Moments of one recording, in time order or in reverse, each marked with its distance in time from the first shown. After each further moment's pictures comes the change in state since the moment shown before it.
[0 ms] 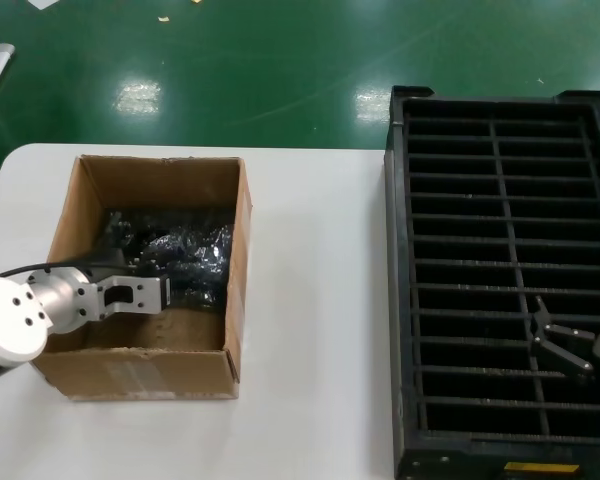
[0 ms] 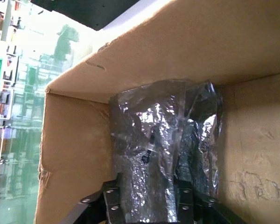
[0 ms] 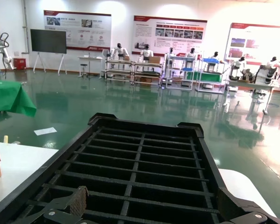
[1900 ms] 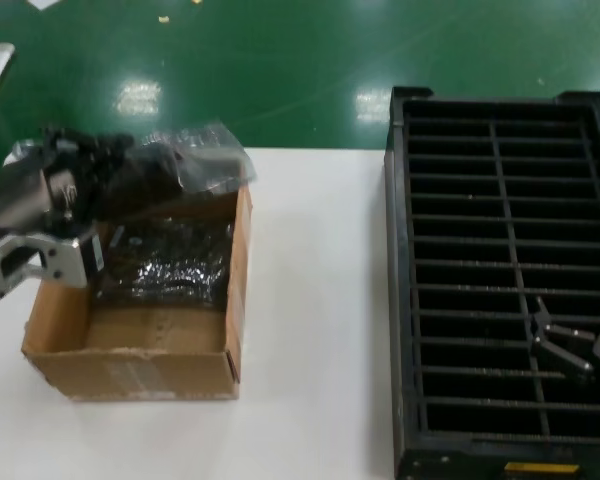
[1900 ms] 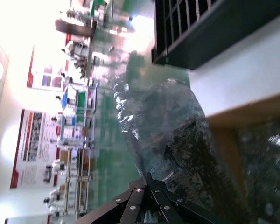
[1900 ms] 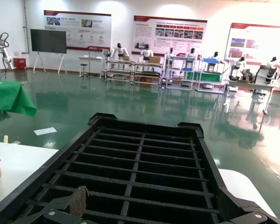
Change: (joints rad) left arm 0.409 -0.259 -0.379 -0.900 0.189 0.108 -0.298; right arm 0.000 0.000 0.000 0.000 0.000 0.000 0.000
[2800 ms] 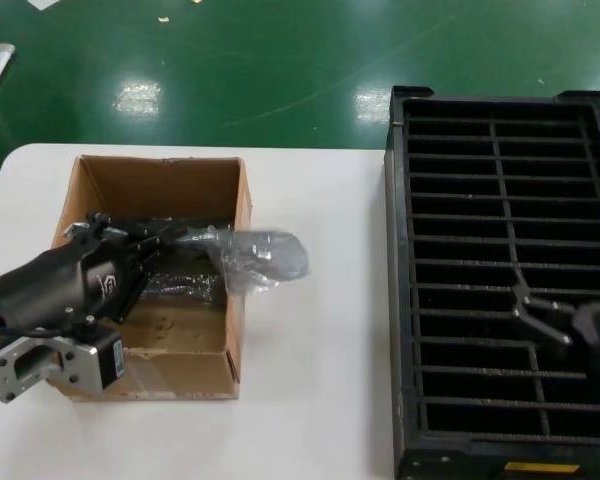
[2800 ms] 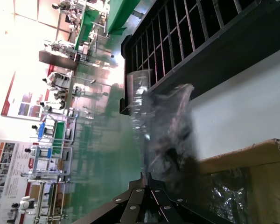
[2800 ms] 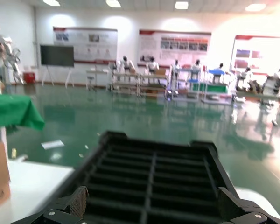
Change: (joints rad) left arm 0.264 -0.111 -0.029 -0.213 -0.184 -0.016 0.042; right arm 0.045 -0.072 0.030 -0.005 0.010 -0.067 -0.067
